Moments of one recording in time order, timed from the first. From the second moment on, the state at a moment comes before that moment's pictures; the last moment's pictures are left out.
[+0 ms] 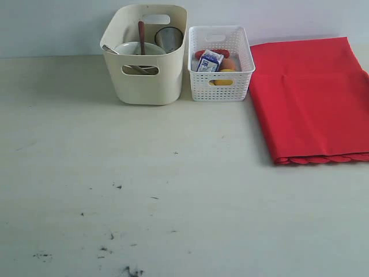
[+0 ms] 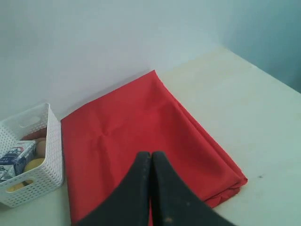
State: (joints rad) left arm -0.38 0.15 -0.41 0.07 0.40 -0.14; right arm -0.06 0.60 -0.60 -0.35 0.50 0.68
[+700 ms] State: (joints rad) left arm -0.04 0.01 -0.17 0.09 0.09 -0.09; right arm -0.06 0.59 -0.60 -0.35 0.51 0.68
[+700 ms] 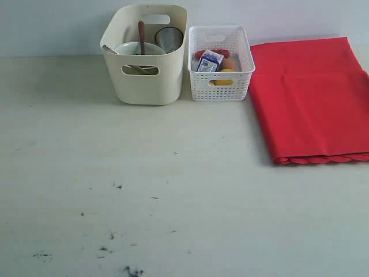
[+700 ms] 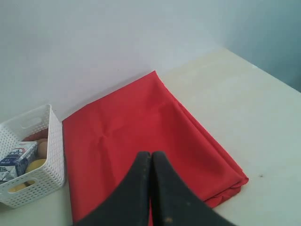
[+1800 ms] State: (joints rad) left arm 0.08 0.01 0.00 0.09 0.26 -0.11; right arm -0.06 0.59 -0.60 -0.35 0.51 0.68
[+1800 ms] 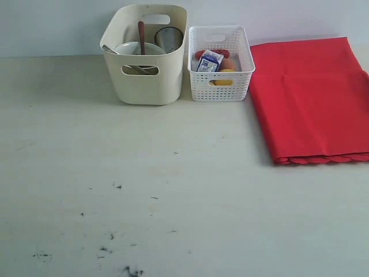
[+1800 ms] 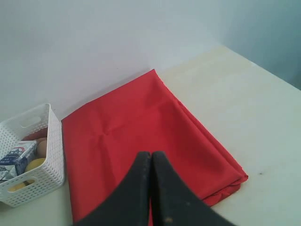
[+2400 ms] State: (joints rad) left arm 0.07 0.01 0.00 0.09 0.26 -0.11; right arm -0.05 0.59 -0.60 -0.35 0.51 0.68
